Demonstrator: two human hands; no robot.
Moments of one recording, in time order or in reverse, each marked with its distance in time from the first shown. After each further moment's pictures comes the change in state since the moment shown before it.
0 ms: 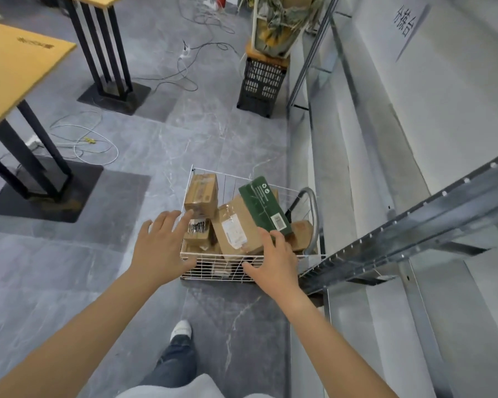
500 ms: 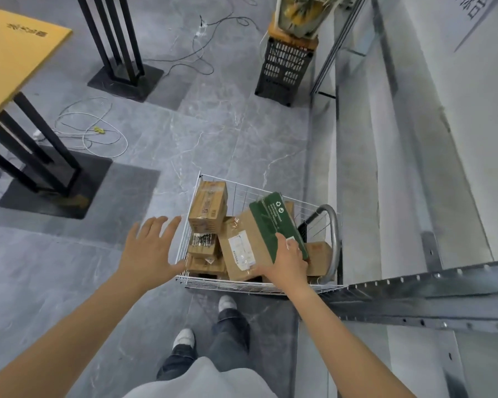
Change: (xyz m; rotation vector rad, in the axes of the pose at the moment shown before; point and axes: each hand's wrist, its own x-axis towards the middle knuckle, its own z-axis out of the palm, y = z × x) left_hand 0.112 -0.035 0.014 0.039 -0.146 -0.121; right_hand 0.161 0.038 0.015 0.017 -0.251 0.198
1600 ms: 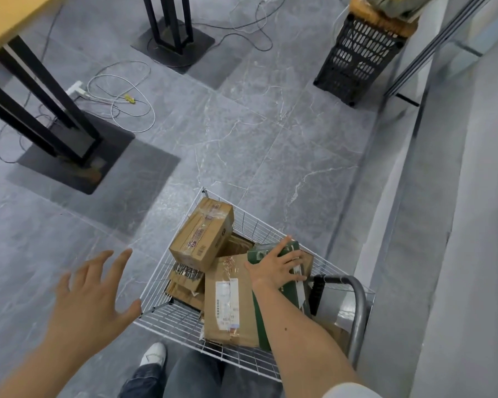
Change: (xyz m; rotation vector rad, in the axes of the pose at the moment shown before) left_hand 0.107 0.019 0.041 -0.079 -0.141 -0.458; right_hand 0.293 -0.019 0.058 -0.269 -0.009 0.214
